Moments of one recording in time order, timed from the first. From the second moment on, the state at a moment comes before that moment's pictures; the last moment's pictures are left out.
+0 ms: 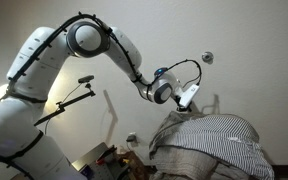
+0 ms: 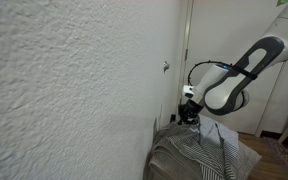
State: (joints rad) arm -0.24 0.90 0.21 -1.89 -0.04 3.17 -1.56
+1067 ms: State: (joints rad) arm -0.25 0.62 0.19 -2.15 -0.24 2.80 -1.37
